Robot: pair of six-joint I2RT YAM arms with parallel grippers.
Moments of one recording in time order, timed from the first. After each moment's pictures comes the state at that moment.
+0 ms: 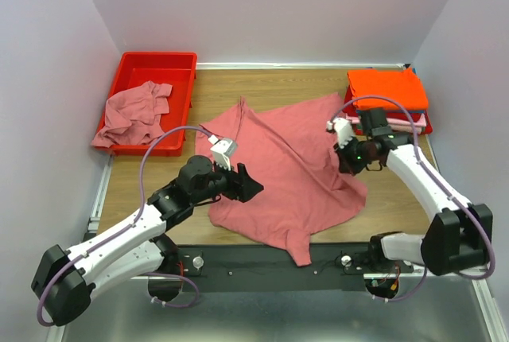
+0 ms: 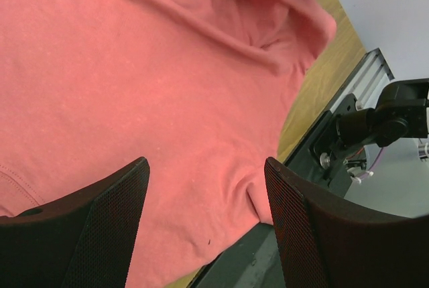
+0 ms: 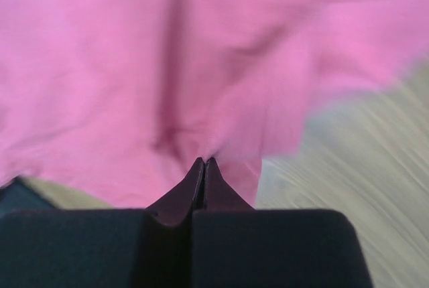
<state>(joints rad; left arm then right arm) -0.77 0.83 0.48 0.00 0.22 -0.56 0.14 1.26 0.95 -0.79 -0.32 -0.51</state>
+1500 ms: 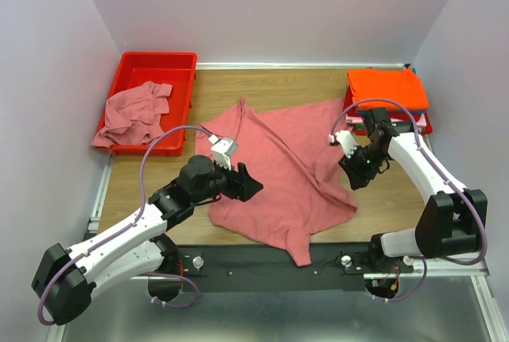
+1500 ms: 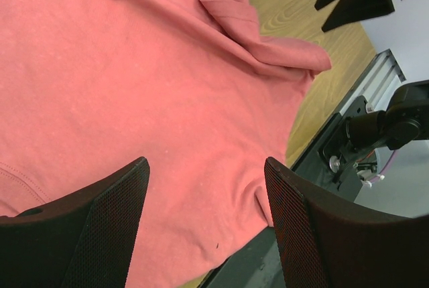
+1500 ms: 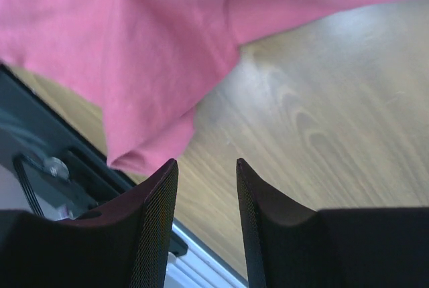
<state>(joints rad) -0.77 0.85 0.48 0.01 0.19 -0.54 0.12 1.39 1.06 -1.11 -0.32 -0.75</state>
